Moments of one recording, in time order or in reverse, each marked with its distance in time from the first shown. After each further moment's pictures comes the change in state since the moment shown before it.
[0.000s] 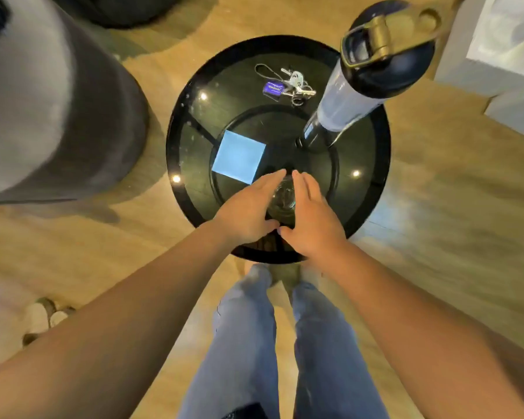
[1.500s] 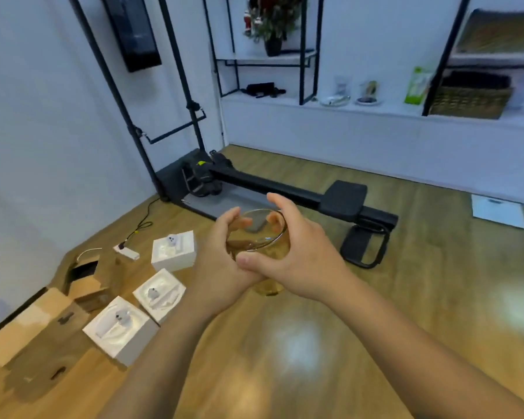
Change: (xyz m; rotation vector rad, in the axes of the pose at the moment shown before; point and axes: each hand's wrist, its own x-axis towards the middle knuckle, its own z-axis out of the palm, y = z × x) left_hand -0.233 0.763 0.093 -0.165 -0.263 1.133; right_hand -0.694 0.218 -0.337 0.545 1.469 0.468
